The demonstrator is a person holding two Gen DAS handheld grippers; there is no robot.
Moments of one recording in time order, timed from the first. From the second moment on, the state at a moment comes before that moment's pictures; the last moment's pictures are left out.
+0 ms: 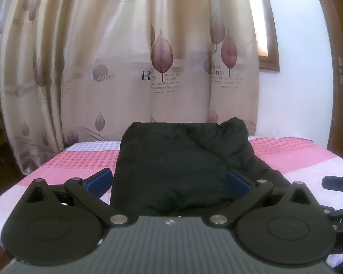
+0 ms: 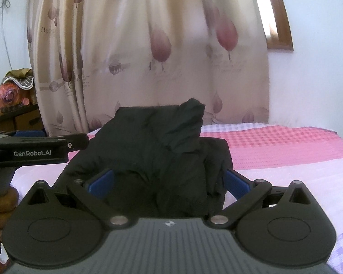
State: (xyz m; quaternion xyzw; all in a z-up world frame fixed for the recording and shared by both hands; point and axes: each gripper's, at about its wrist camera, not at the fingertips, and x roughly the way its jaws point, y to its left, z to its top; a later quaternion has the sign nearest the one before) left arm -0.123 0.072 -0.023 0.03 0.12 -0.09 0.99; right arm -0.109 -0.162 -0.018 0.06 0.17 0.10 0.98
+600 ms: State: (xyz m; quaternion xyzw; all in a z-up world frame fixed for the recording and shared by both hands) left arm -0.126 0.072 -0.032 0.02 0.10 -0.08 0.99; right arm -0.106 -0.162 -0.020 0.06 0.18 0.10 0.98
